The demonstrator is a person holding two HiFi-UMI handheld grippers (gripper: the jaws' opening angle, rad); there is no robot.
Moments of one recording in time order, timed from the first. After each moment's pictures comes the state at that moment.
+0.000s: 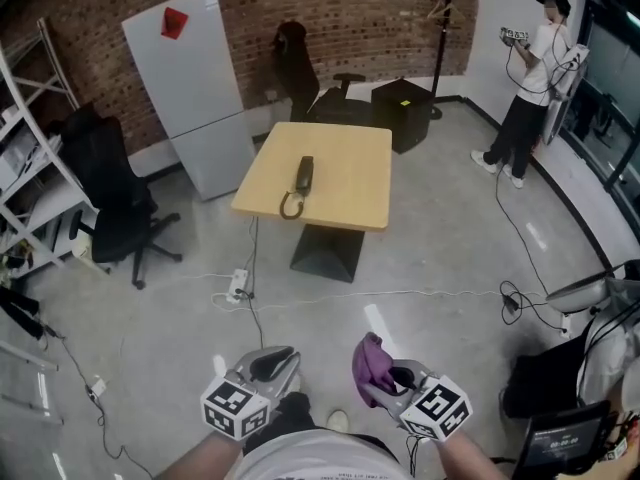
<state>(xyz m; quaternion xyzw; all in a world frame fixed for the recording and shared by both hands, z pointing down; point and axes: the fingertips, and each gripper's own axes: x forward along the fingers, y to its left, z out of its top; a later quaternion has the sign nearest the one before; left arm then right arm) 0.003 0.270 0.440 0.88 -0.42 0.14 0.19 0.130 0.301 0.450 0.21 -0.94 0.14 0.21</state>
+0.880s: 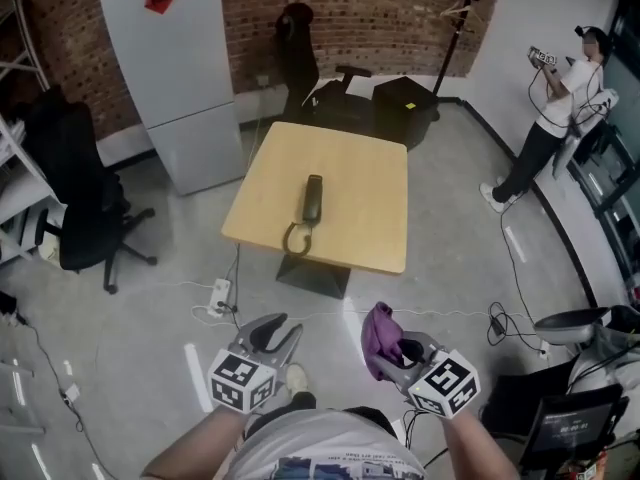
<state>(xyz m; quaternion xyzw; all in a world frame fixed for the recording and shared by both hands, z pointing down) -0.062 0.058 0.458 0.87 -0.43 0.10 0.21 0.081 0.091 0.430 0.24 -0.93 0.12 0.27</state>
